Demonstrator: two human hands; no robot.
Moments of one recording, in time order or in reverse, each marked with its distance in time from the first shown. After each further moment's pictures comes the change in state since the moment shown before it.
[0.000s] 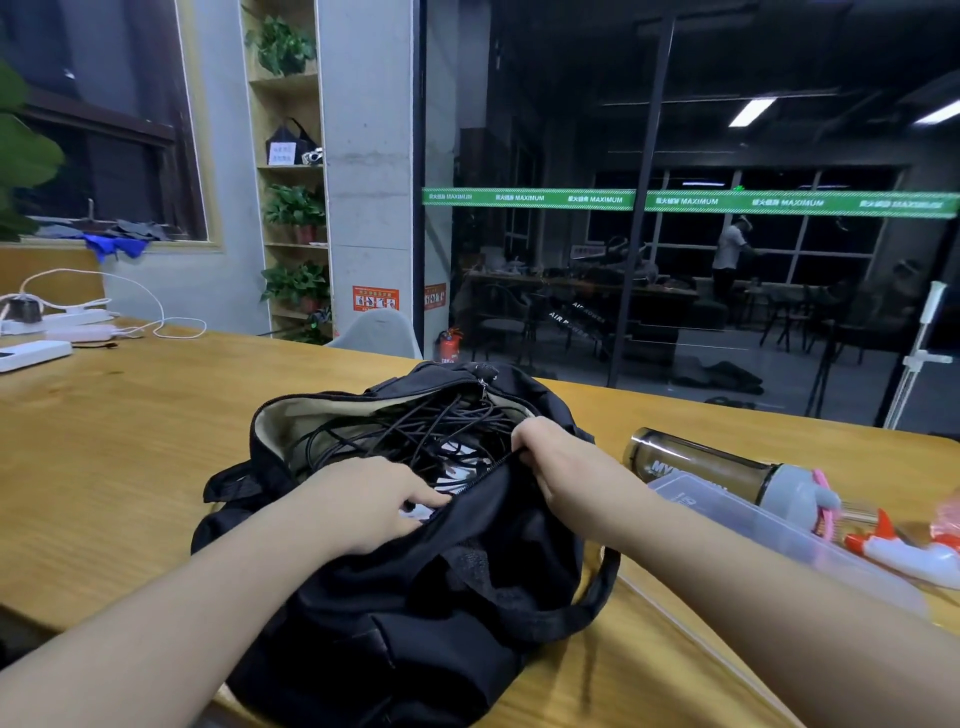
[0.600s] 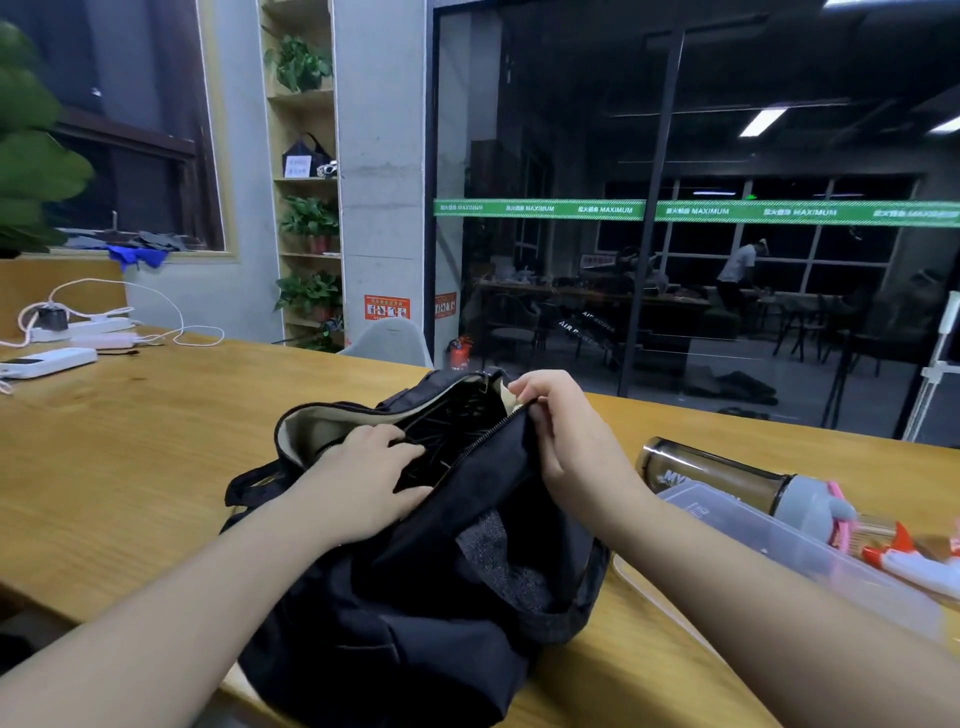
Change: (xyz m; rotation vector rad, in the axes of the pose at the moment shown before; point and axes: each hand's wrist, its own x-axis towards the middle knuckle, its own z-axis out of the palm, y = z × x) left_hand 0.002 -0.025 0.006 0.034 0.173 -0.128; right_hand 0.017 -0.016 0.002 0.372 0.492 -0.211
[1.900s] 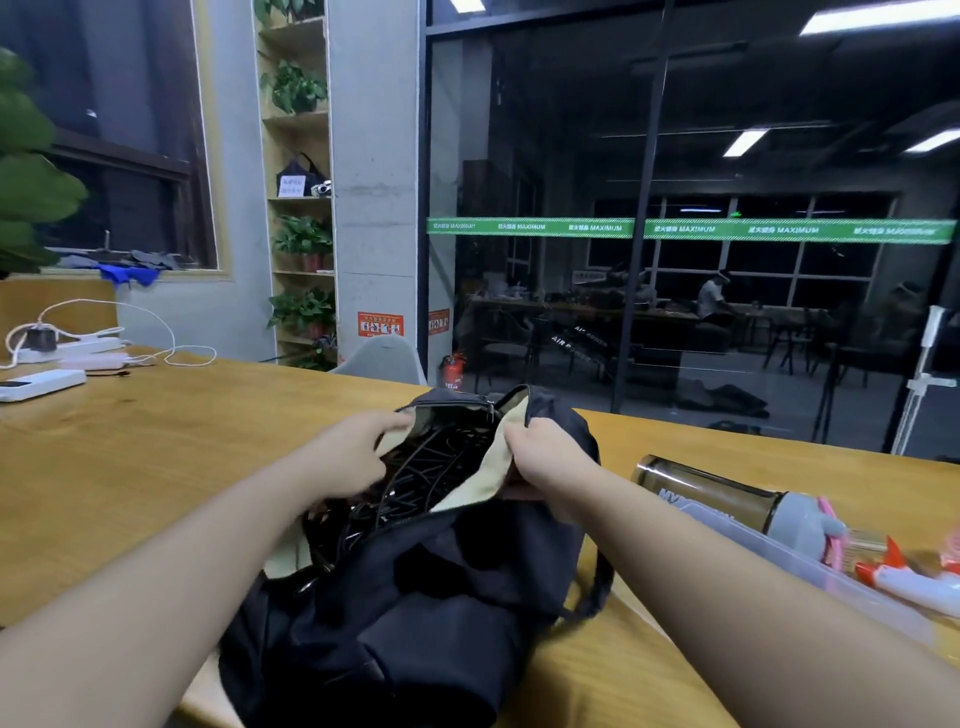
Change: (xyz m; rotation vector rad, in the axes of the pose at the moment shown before) left_hand 0.040 -0.025 -0.018 -0.399 0.036 -0.080; right_hand 0.037 0.003 0.021 0.419 -0.121 0.944
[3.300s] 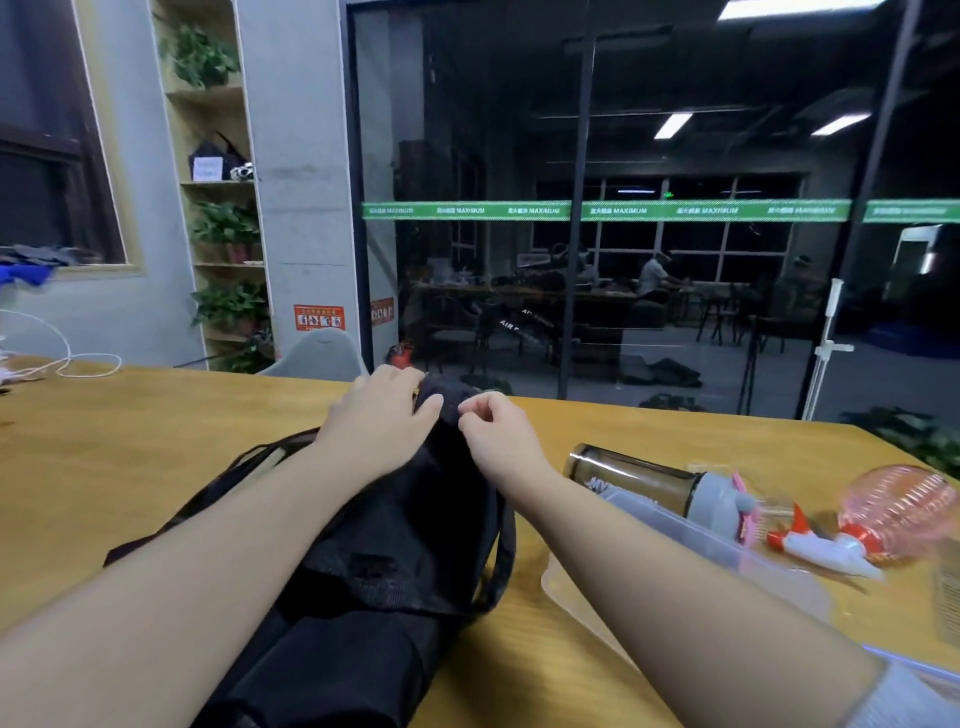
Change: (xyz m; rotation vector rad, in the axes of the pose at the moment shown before) left_hand 0.039 0.102 0.021 0.089 0.255 0.094; right_hand 0.013 0.009 -0.033 -0.099 0.227 -0.215
